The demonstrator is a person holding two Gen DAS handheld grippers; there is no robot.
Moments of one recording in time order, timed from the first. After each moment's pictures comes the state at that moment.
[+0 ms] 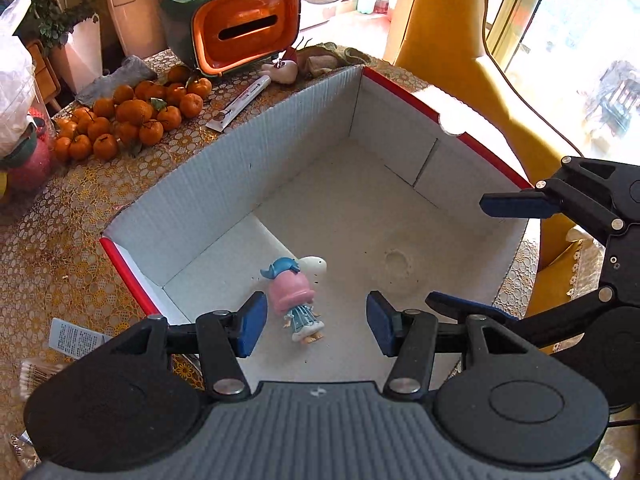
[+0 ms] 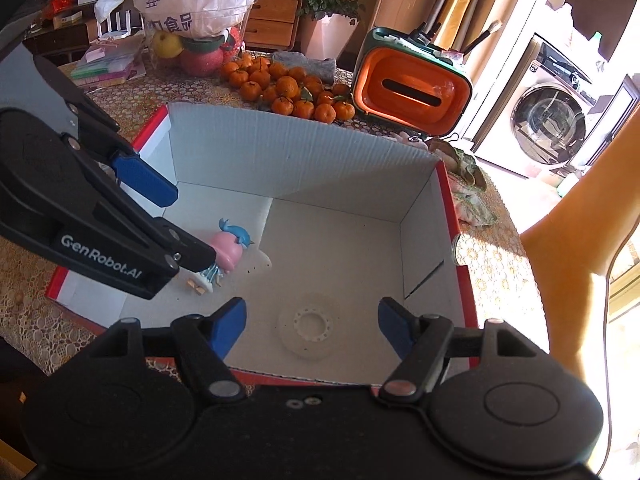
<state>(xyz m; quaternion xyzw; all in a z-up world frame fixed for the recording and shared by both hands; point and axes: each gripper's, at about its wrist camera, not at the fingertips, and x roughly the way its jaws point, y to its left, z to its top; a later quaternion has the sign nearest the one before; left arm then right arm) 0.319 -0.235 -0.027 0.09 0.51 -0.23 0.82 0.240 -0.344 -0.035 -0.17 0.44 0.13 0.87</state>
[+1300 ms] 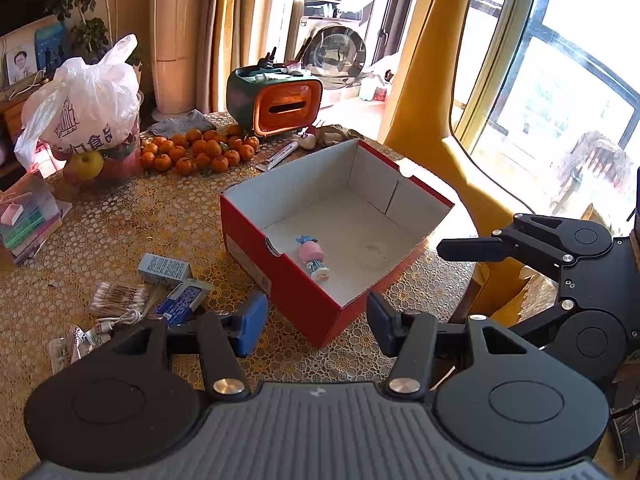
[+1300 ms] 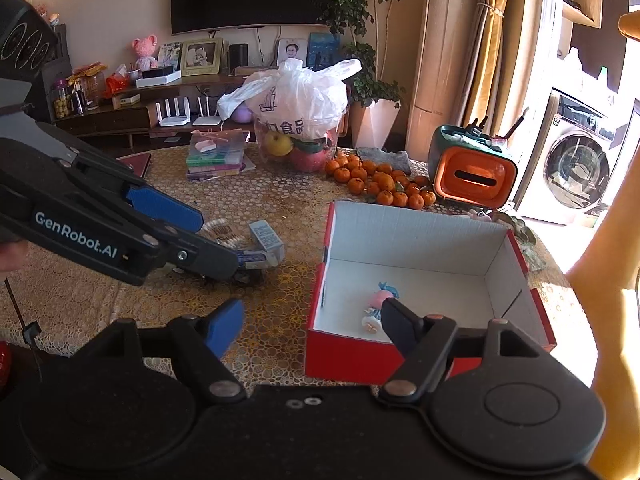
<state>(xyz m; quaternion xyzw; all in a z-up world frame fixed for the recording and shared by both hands) 0.154 -0.102 0.065 0.01 0.40 -0.24 0.88 0.104 -0.261 0.039 -0.09 0.34 0.21 0.91</state>
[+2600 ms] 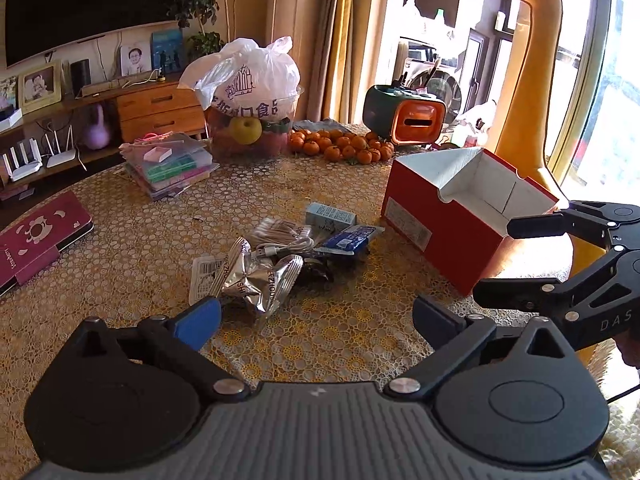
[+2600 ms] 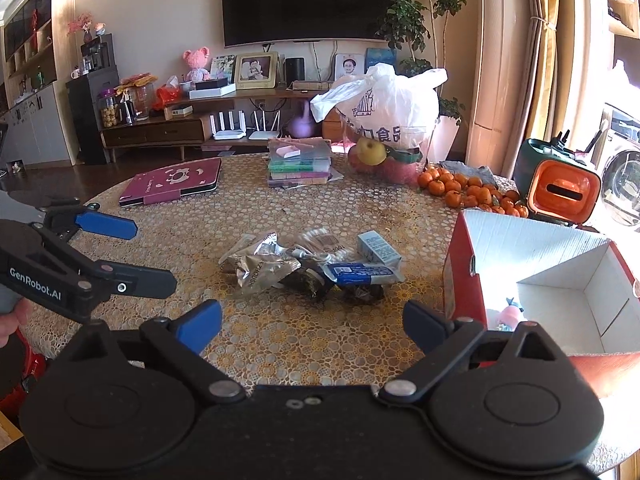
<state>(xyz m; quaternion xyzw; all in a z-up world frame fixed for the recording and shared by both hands) 0.071 0.051 -0.003 -0.01 0.34 -0.11 0.93 0.087 -0.158 -0.007 -0.08 0.31 0.27 0.91</state>
